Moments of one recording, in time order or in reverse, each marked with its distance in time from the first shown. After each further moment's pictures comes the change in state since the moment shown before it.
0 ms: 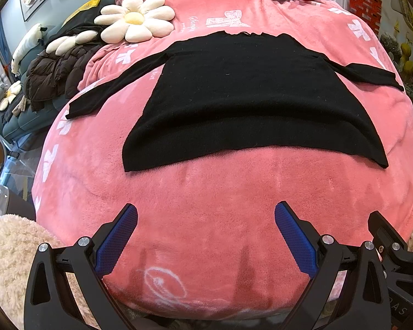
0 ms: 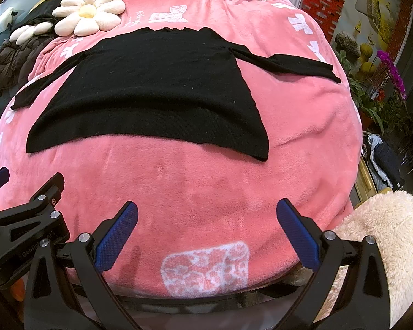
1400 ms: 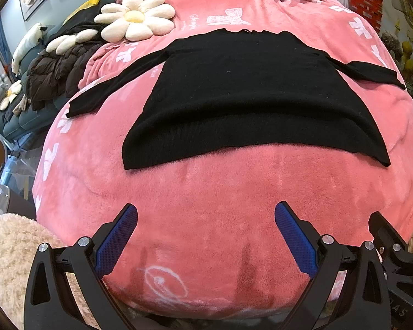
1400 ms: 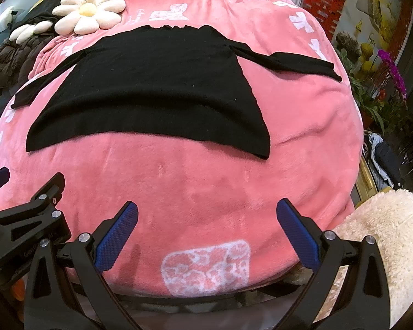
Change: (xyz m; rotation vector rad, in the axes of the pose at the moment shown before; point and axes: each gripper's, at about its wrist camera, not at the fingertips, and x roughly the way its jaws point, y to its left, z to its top) left arm 0.004 0.005 -0.004 -0.003 0.008 0.006; right arm 0.004 0.002 -0.001 0.000 0.012 0.002
